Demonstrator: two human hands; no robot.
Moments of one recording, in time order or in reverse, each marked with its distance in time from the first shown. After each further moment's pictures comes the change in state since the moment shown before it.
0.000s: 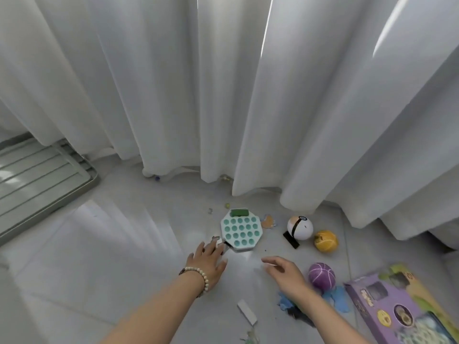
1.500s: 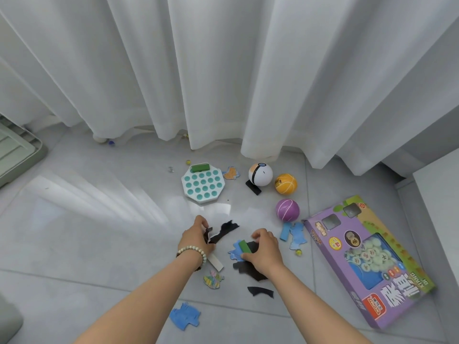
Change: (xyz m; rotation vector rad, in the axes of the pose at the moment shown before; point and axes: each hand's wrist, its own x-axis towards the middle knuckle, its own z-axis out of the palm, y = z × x) left_hand -0.003 0.071 0.075 -0.428 0.172 -0.193; right_hand -0.029 0.087 -0.006 -0.334 0.160 0.095
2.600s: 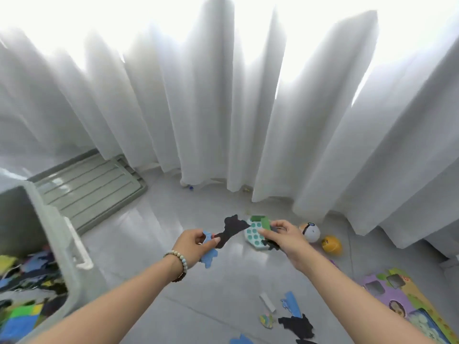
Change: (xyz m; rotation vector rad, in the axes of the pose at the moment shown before) left_hand -0.101 -0.038 -0.220 -0.552 0.067 0.109; right_hand -0.076 -0.210 -0.087 0.770 -0.159 -0.107
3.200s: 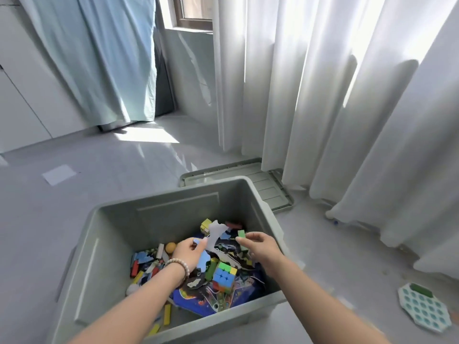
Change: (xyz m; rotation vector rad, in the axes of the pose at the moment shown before) left_hand -0.196 -0.177 -0.323 -0.042 0.685 -0.325; right_hand -0.127 0.008 0.435 -0.298 -0.524 -0.014
